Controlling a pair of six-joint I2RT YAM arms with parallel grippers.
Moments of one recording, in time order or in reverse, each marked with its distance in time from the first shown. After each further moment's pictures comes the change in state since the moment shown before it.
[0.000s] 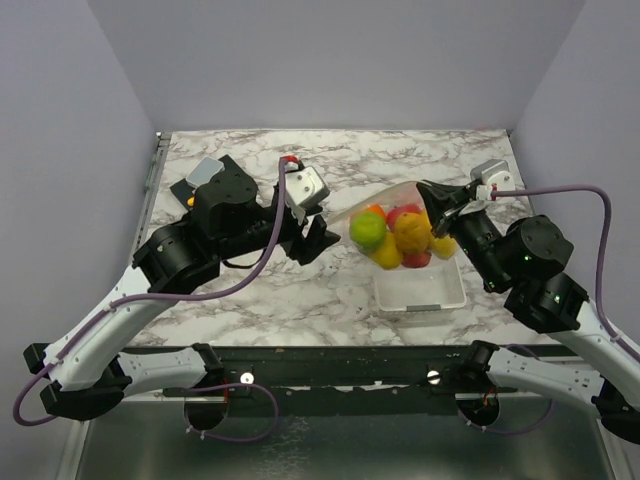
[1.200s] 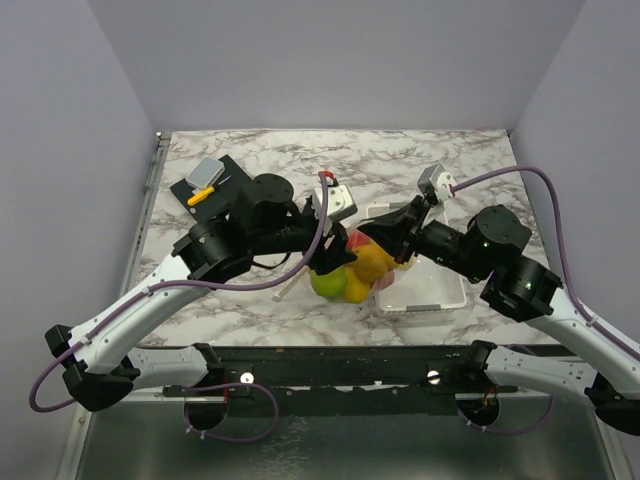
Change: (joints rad) left arm 0.000 0.077 -0.097 0.086 0.171 0.025; right arm 0.000 0.096 -0.014 -0.045 -0.529 0.319
